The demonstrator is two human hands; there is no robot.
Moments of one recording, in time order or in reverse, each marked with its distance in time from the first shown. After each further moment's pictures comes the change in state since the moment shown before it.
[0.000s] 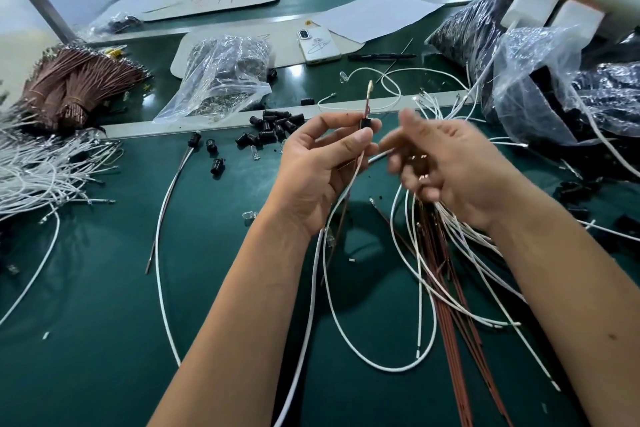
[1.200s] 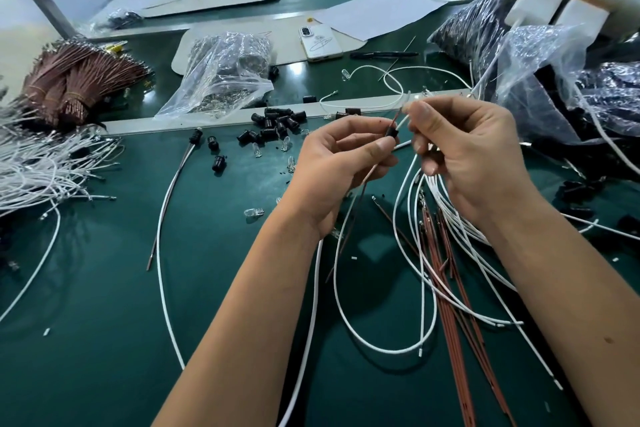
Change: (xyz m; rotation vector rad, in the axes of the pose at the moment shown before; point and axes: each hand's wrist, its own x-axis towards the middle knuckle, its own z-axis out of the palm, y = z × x) left_hand 0.001 -0.007 0.003 0.251 -0.060 -0.006; right_hand 0.004 0.007 0.004 0.088 0.263 -0.333
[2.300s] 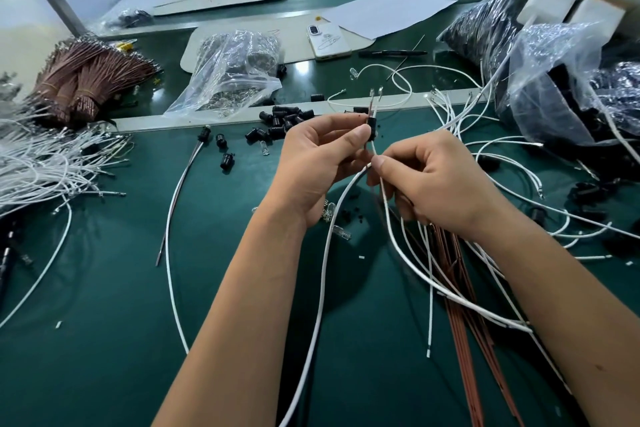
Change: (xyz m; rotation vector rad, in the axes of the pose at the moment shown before) left_hand 0.005 0.006 -0.021 0.048 0.150 -0.015; right_hand -0.013 0.009 0.013 -0.640 -0.317 0.031
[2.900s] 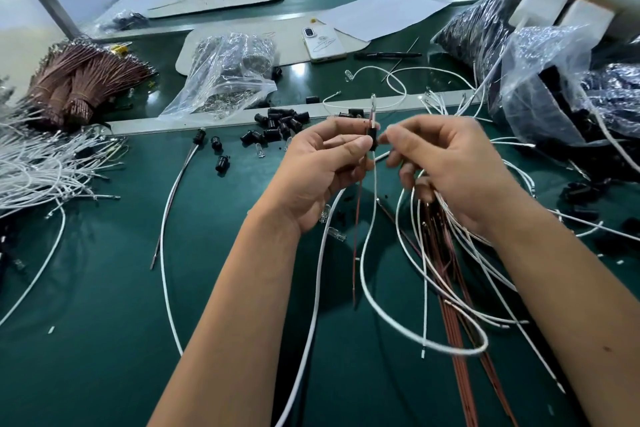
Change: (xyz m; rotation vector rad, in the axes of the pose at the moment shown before) left_hand -0.002 -0.001 0.000 -0.068 -0.148 -0.063; right_hand 0.006 0.005 -0.016 0.355 0.109 0.090
